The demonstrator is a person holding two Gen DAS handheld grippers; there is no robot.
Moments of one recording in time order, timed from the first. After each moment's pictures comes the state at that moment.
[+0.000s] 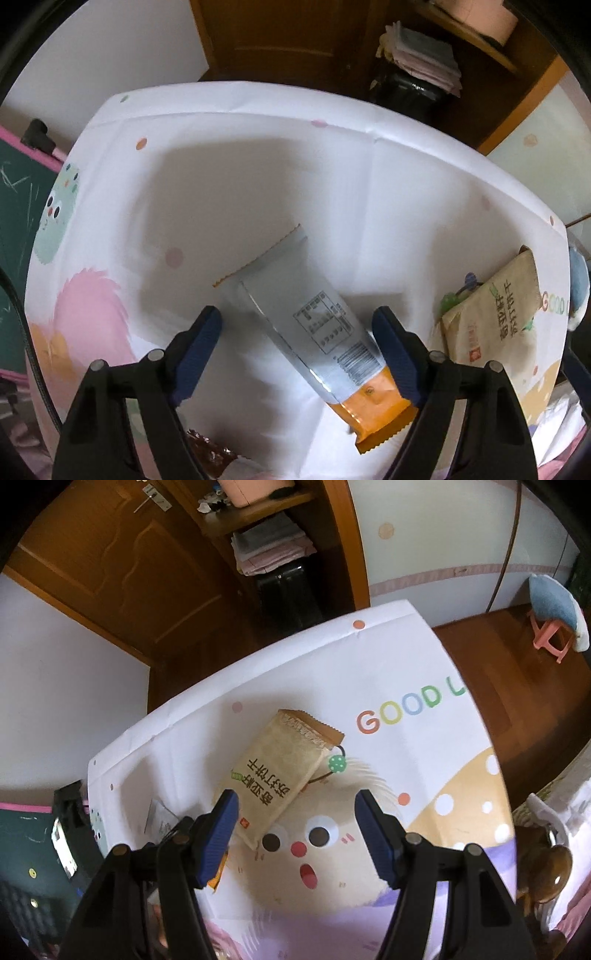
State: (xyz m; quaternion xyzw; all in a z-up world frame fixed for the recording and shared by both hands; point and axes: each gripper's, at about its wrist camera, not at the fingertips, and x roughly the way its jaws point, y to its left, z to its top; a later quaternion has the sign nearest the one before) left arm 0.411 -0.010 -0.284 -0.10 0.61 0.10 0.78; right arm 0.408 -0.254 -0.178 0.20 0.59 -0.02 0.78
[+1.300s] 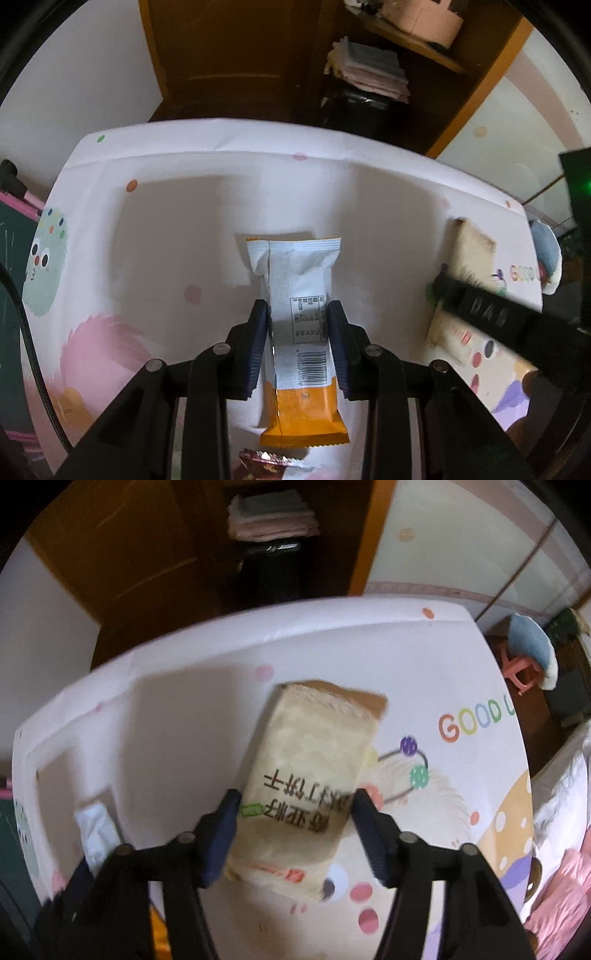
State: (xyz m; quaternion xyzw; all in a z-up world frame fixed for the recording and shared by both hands) left arm 0.396 0.035 -0.258 -0.09 0.57 -0.01 0.82; right arm 0.439 -0.158 -0.236 0.05 0.63 -0.09 0.77
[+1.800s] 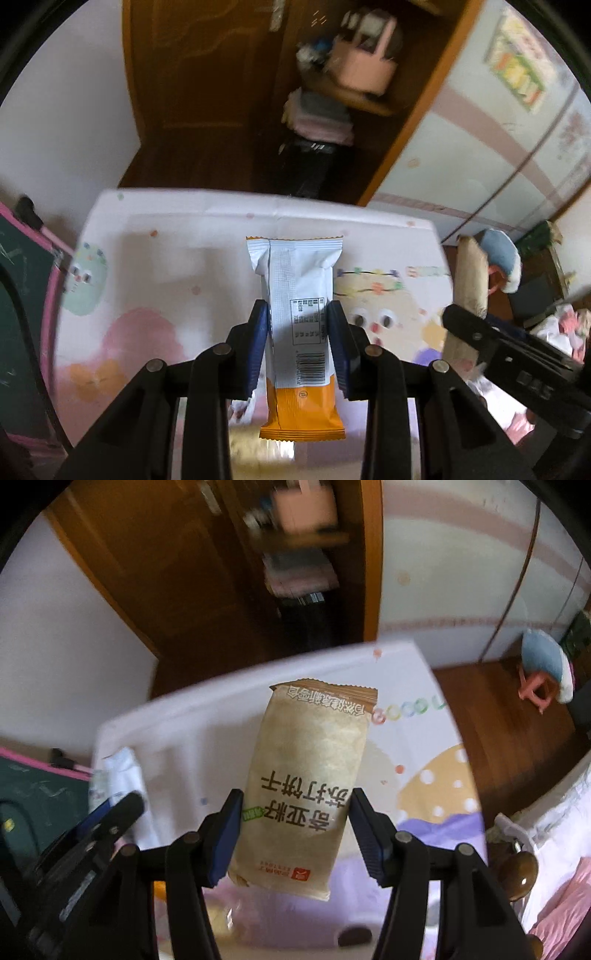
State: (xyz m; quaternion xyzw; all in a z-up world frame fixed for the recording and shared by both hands) left arm 0.306 0.022 -0.108 -0.09 0.50 -0.07 0.86; right arm 0.319 -0.198 -0.086 0.10 0.54 -0.01 0.84
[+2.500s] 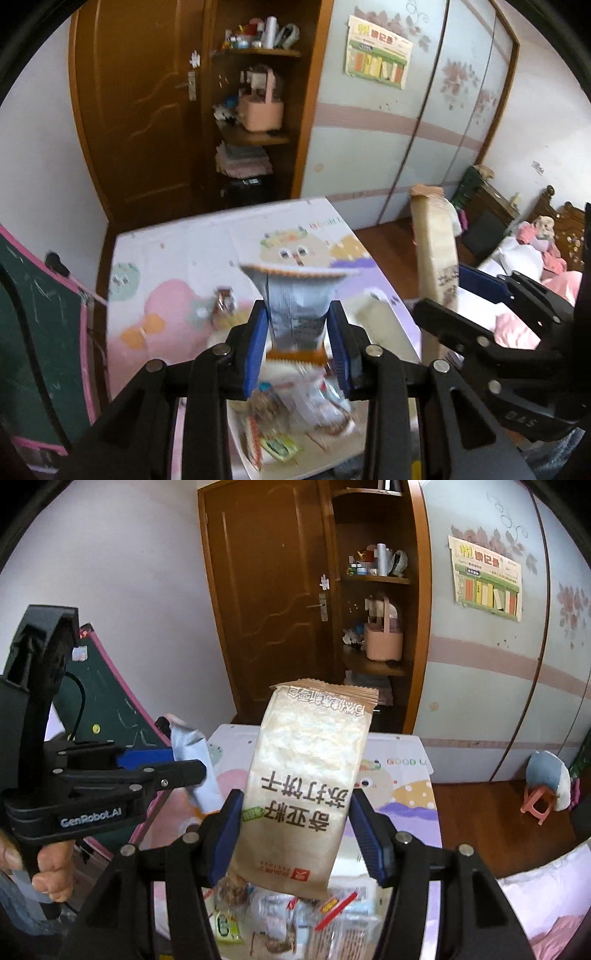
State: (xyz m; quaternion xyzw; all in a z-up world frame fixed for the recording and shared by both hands) left arm 0.024 0.037 0.020 0.01 0.41 -0.21 0.89; right arm 0.021 -0.155 0.046 0.00 0.33 0.11 0.94
